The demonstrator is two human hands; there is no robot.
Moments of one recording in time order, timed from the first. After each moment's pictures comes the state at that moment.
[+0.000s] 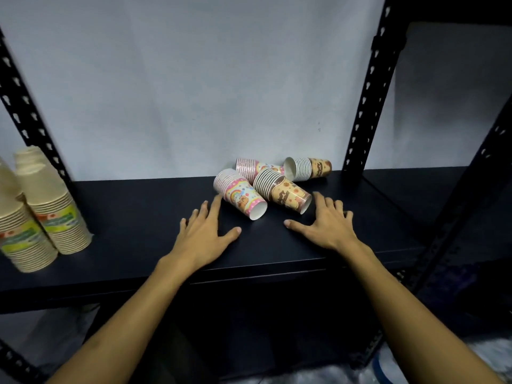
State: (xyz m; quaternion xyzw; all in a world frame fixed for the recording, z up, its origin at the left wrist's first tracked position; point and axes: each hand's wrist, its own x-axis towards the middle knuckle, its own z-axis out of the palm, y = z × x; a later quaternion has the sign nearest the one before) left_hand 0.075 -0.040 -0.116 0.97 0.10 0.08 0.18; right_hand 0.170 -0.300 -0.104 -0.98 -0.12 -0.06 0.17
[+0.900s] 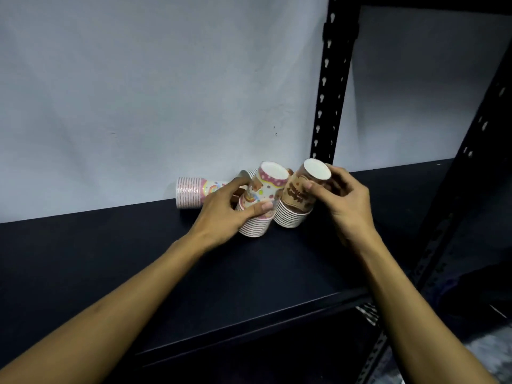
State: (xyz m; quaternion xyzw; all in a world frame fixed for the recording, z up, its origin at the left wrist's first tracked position) left_hand 0.223 -0.134 -0.086 0.87 -0.13 0.19 0.43; right_hand 0.237 -0.370 -0.074 -0.64 -0.13 -0.17 0.74
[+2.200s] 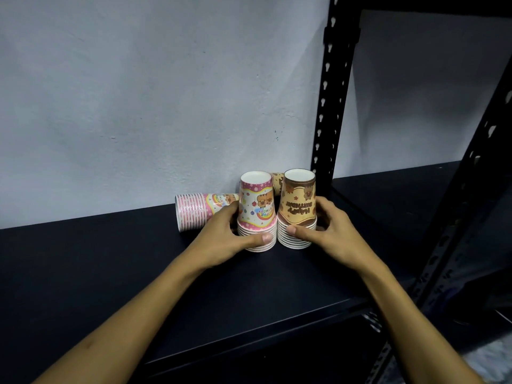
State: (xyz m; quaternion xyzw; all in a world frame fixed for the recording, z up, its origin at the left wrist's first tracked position) left_hand 0.217 -0.124 -0.107 0.85 -0.11 0.04 0.51; right_hand 0.236 -0.376 -0.102 -0.81 -0.18 -0.06 0.55
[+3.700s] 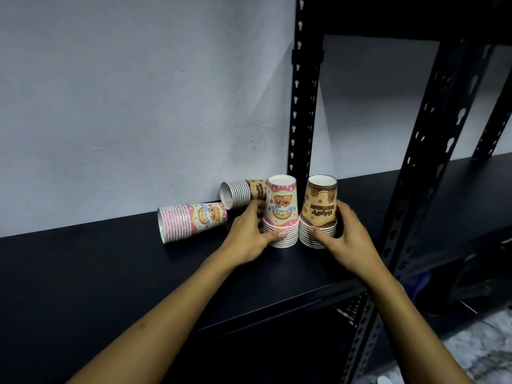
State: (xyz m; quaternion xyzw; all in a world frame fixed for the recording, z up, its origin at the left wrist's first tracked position) left_hand 0.226 -0.216 -0.099 0.86 -0.12 0.09 0.48; right_hand 0.205 -0.439 -0.106 -0.87 -0.10 -0.20 0.45
